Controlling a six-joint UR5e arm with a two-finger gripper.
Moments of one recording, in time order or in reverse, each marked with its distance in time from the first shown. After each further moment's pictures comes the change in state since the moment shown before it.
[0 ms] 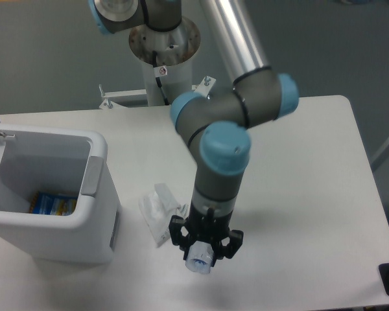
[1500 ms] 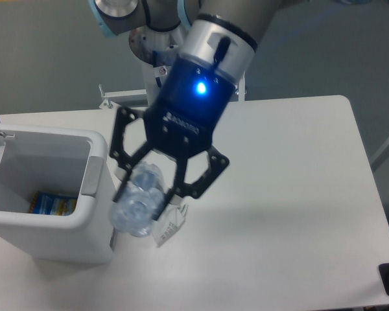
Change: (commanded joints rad) arm 0.002 0.129 0.206 0.037 -0.471 -0.184
